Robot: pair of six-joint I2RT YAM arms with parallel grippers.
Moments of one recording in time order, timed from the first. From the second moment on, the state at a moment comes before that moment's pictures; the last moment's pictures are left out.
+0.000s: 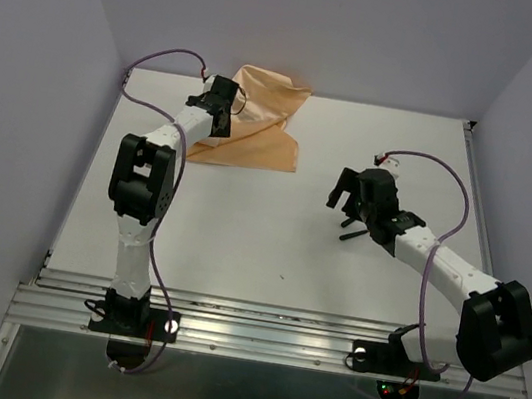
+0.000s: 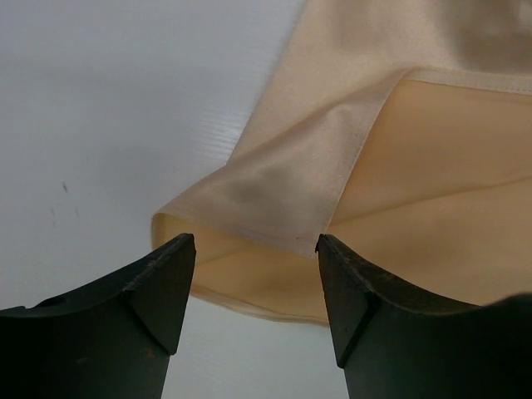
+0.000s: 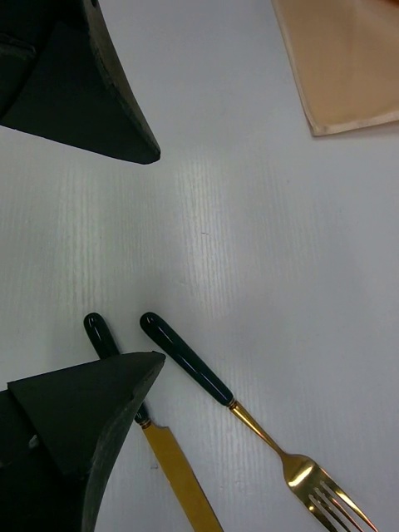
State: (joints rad) left arm -0.27 2.08 1.68 -0.51 -0.47 -0.30; right arm 0.48 1.33 0.82 -0.13 0.30 0.56
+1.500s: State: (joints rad) left arm -0.24 2.12 1.76 -0.53 -0.30 -0.26; right arm 0.49 1.86 1.22 -0.08 0.15 0.55
